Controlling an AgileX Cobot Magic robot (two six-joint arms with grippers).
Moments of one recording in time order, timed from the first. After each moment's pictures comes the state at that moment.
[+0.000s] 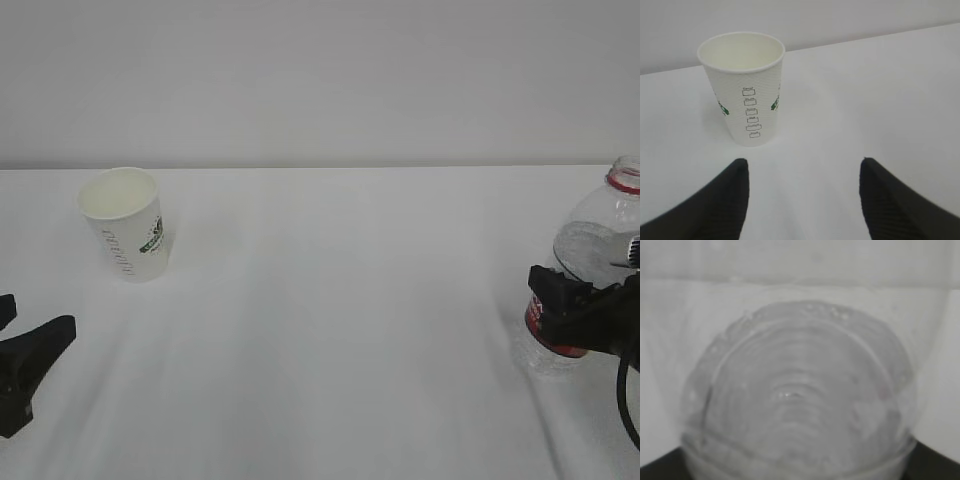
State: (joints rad) left arm -0.27 1.41 0.00 0.13 -1.05 -0.07; right arm 0.08 1.83 -0.25 -0.12 -1.15 0.05
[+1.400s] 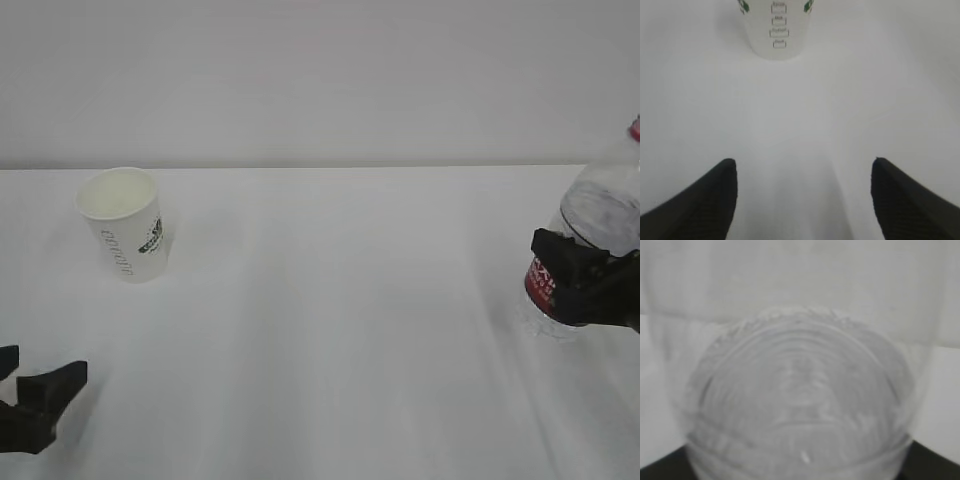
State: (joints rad) left arm -0.27 1.74 -0.02 0.03 -1.15 -0.07; right arm 0.08 1.61 -0.23 -0.21 -1.09 0.07
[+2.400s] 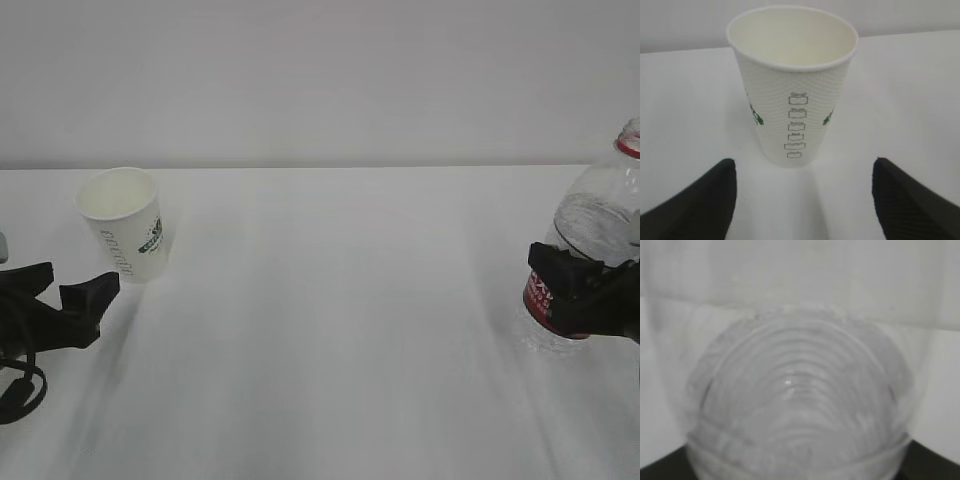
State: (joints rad) left arm -0.24 1.83 -0.26 0.02 -1.15 -0.08; right arm 0.08 1.61 -0.23 -0.22 -1.03 0.07
